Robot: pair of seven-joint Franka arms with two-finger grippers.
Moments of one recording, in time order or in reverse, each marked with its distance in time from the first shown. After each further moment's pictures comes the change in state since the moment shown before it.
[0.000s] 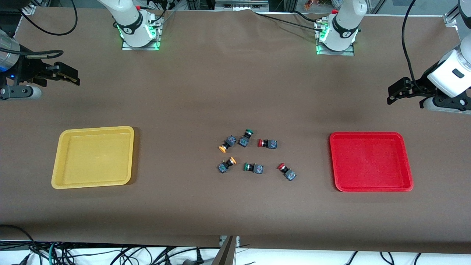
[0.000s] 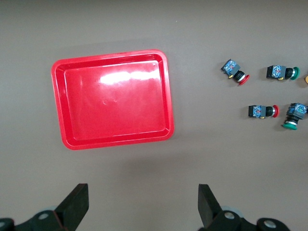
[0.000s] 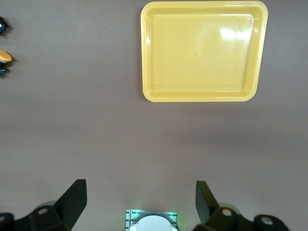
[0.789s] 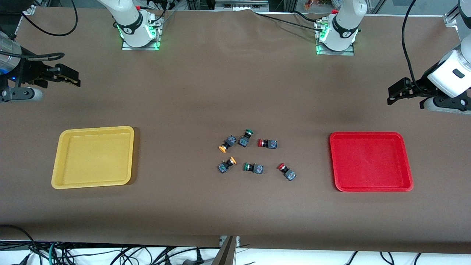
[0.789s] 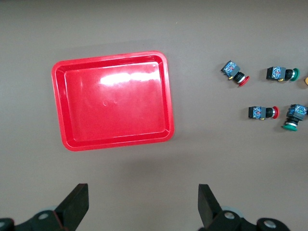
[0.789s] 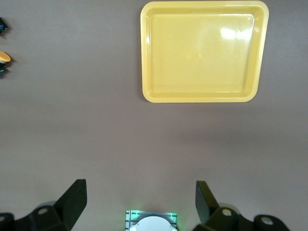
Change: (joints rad) left arm 0.000 0.004 0.000 0.000 0.000 0.005 0.000; right arm -0.001 0.008 0.000 0.000 0.000 0.005 0.000
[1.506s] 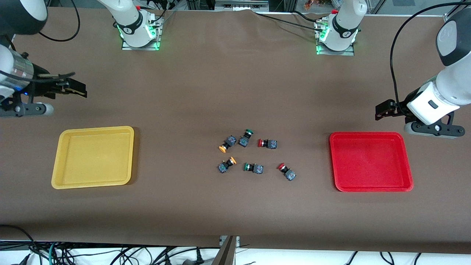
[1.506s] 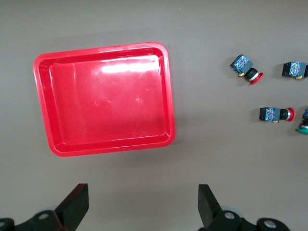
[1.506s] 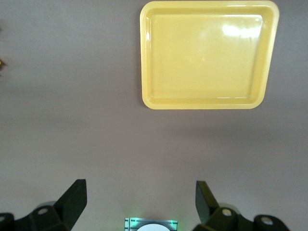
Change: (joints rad) left arm -0.003 0.122 -0.010 -0.001 -0.002 0.061 -0.032; right arm 0.000 0.090 0.004 -0.001 0.000 0.059 0.000
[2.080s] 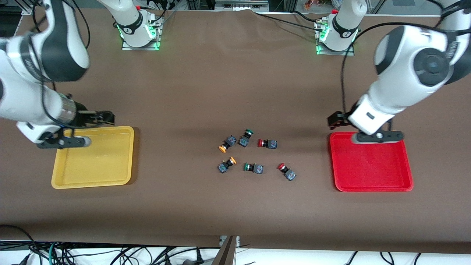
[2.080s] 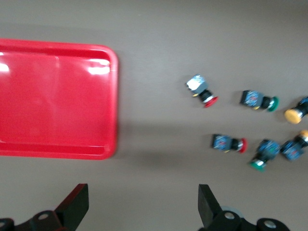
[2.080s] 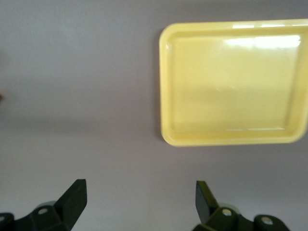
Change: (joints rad) left arm -0.175 0.097 -0.078 -0.004 -0.001 0.156 -0.424; right arm 0.071 0.183 0.018 -0.009 0.022 0.230 0.138
